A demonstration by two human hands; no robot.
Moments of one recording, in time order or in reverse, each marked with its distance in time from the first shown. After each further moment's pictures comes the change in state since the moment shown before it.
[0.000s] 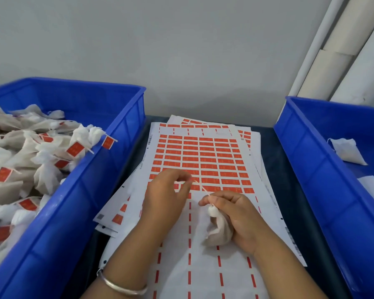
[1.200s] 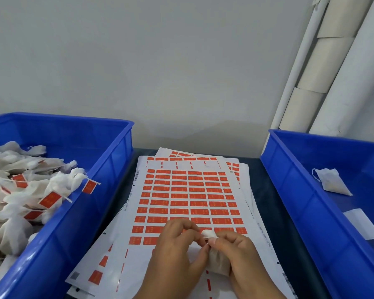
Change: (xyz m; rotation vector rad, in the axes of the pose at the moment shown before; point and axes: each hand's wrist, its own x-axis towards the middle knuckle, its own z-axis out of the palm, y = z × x) left_hand -0.020 0.017 0.021 0.053 -0.202 0.242; right_hand 0.011 0.007 -0.007 0.026 0.287 0.055
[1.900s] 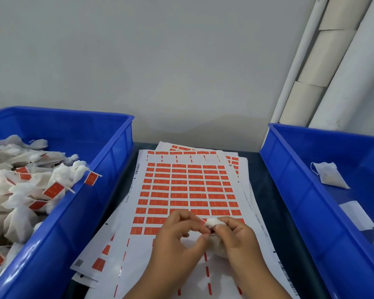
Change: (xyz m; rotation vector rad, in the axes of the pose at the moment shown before) left_hand -0.002 0.008 -0.004 -0.396 0.075 -0.141; right_hand 0.000 -0.002 0.002 -0.064 0.098 -0.113
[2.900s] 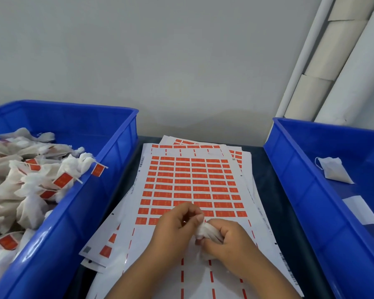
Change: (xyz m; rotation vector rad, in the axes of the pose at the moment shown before) left_hand 0.009 -0.005 -0.012 -0.114 -0.103 -0.078; right_hand -0.007 -0.001 -0.008 -0.422 -0.390 -0.238
